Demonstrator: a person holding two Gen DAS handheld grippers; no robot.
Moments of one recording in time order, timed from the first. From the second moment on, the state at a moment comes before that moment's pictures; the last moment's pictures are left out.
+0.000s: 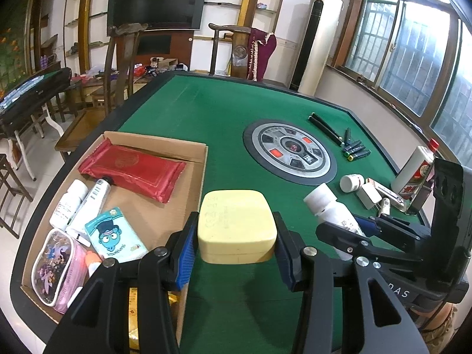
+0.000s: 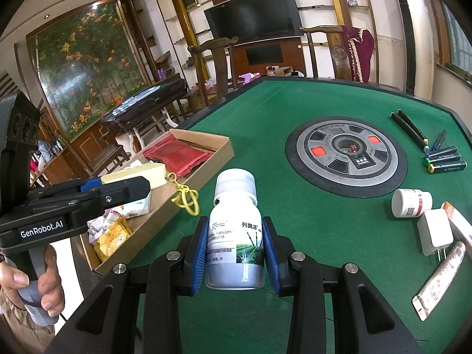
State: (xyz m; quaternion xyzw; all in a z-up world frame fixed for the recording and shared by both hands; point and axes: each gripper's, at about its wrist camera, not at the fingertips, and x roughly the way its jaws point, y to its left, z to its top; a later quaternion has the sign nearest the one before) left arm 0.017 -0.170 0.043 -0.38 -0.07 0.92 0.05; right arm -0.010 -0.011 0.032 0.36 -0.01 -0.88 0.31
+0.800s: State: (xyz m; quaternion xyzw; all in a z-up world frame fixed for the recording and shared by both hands) left arm 0.024 -0.200 0.048 -0.37 -0.07 0.93 0.01; right arm -0.008 -0.030 0.036 0.36 0.01 -0.87 0.32
